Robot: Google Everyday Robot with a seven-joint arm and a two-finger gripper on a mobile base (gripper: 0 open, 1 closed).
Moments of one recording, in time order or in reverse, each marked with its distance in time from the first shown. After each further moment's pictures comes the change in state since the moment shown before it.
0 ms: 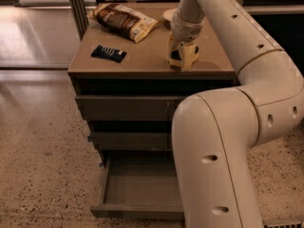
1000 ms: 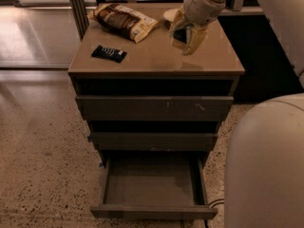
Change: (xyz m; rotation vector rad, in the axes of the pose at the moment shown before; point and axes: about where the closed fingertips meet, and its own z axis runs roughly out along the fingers) arm -0.049 0.030 -0.099 0.172 -0.099 -0.044
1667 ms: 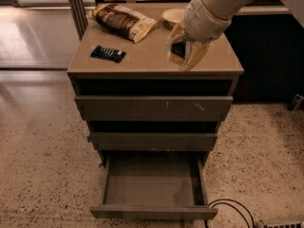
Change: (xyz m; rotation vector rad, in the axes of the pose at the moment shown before) arm -0.053 0.057 -0.015 0.034 -0.034 0.019
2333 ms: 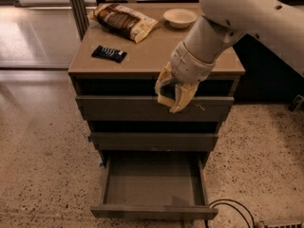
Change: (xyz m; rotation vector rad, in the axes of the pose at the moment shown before) arm -0.042 0.081 0.065 -0.178 -0.102 -0.052
